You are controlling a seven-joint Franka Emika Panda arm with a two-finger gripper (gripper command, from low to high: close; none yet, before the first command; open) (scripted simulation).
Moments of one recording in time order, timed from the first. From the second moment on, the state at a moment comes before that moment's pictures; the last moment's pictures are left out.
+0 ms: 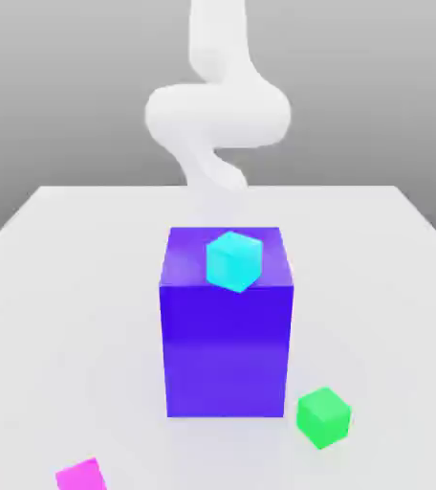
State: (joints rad) arm 0.01 -0.71 -0.03 -2.30 -0.01 2.33 0.74
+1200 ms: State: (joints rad) arm -0.11 0.53 -0.16 -2.23 0.21 2.74 -0.14
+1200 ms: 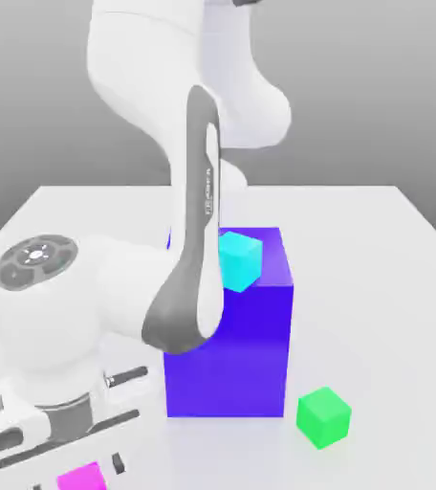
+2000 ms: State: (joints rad) arm 0.32 0.05 -0.03 -2.60 0.03 2.64 0.51
